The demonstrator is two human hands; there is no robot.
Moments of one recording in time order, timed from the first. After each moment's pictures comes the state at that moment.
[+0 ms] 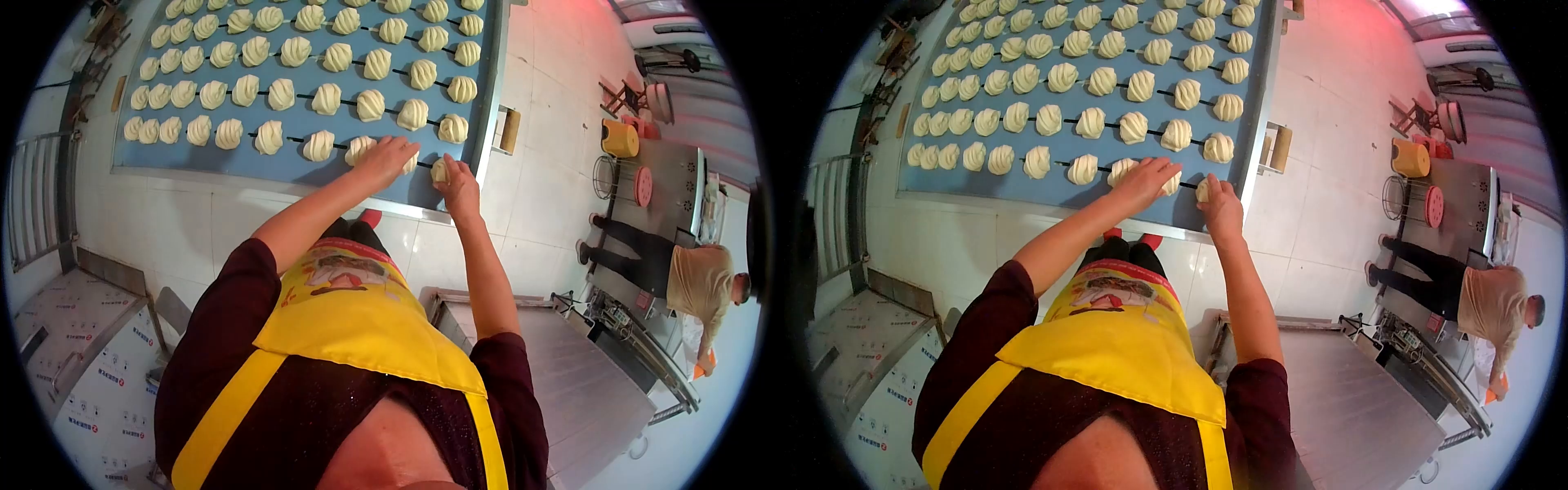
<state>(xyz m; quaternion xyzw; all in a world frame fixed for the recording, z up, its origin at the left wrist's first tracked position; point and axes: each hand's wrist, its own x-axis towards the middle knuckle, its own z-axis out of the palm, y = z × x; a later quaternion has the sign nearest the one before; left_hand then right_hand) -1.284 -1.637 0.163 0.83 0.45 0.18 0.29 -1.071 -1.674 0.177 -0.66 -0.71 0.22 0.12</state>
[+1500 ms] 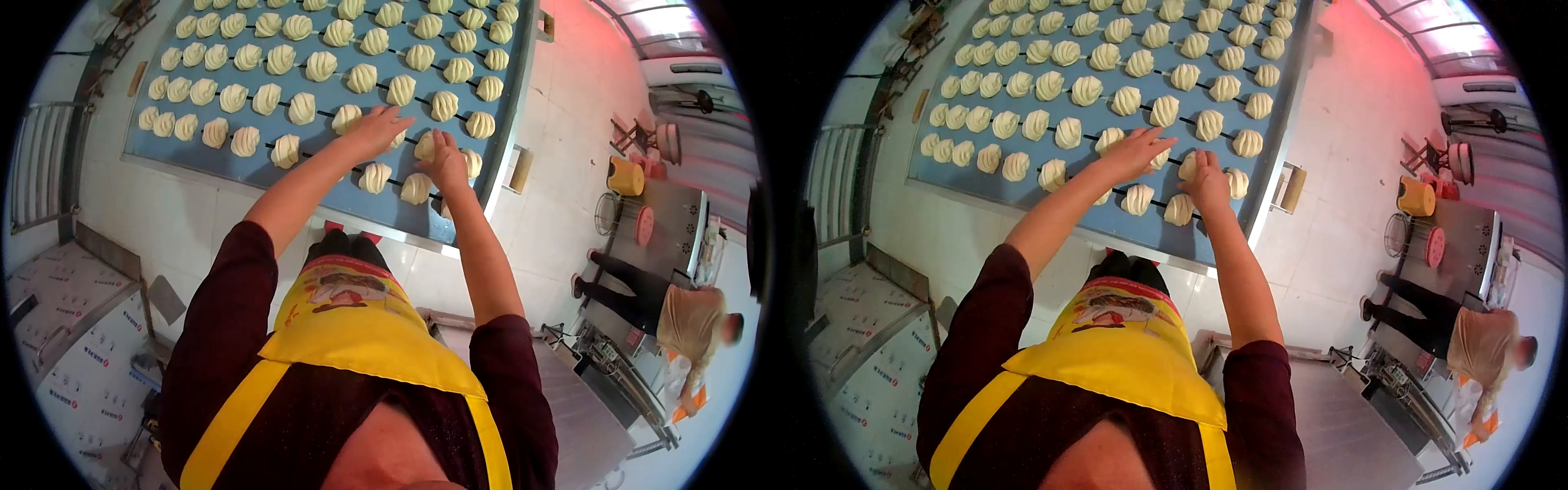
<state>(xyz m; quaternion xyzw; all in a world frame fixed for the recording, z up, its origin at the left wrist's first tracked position) -1.346 -1.541 0.168 0.84 0.49 0.13 0.20 -1.136 -1.564 0.159 -0.60 -0.77 0.18 0.15</state>
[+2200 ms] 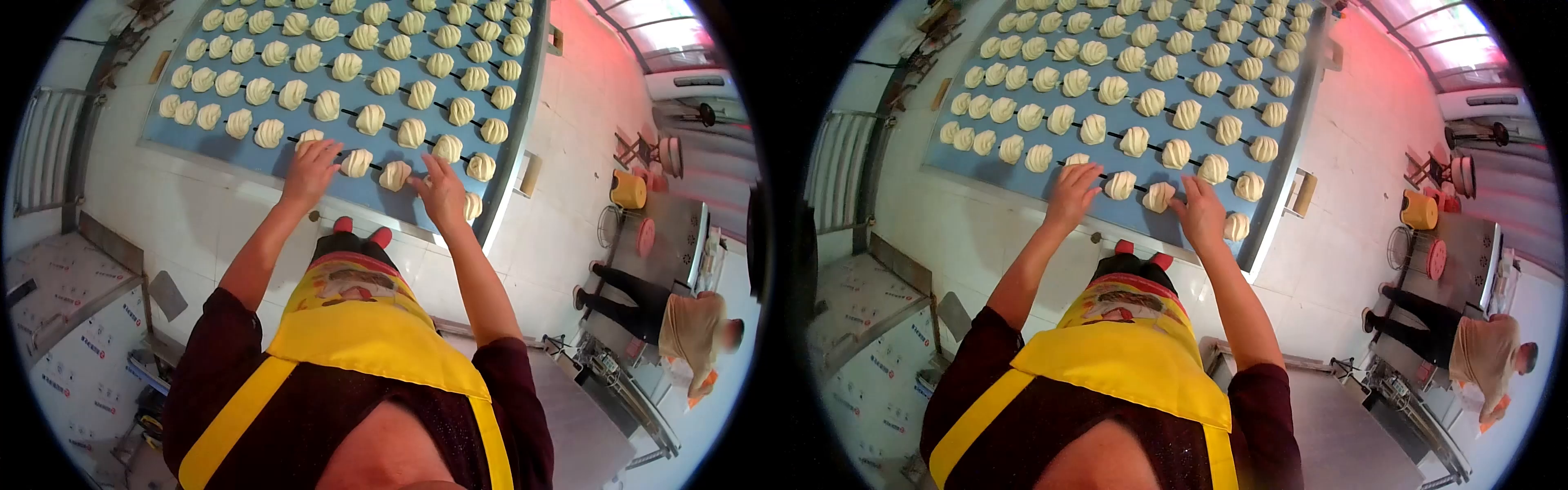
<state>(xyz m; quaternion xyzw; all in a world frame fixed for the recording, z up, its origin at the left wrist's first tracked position) -1.456 -1.672 0.198 0.74 0.60 0.27 0.13 -1.179 -1.634 0.220 -0.55 -0.78 0.25 0.19</state>
